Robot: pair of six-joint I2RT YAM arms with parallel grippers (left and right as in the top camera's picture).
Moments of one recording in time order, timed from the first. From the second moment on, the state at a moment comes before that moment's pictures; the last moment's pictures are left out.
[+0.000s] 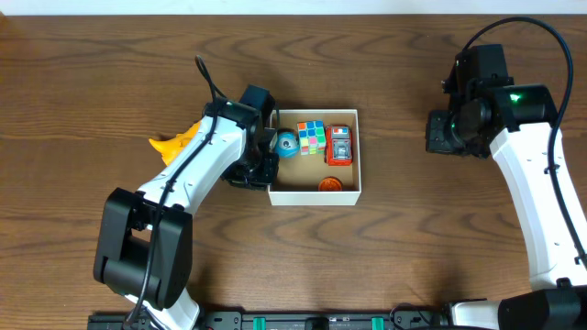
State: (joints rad) left arm -0.38 1.81 1.31 -1.13 0.17 -0.18; right arm 0.10 1.55 1.48 -1.23 0.02 0.22
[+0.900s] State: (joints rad) left arm -0.04 1.66 1.38 -1.07 -0.09 0.36; right arm 0.10 1.55 1.48 -1.23 0.02 0.17
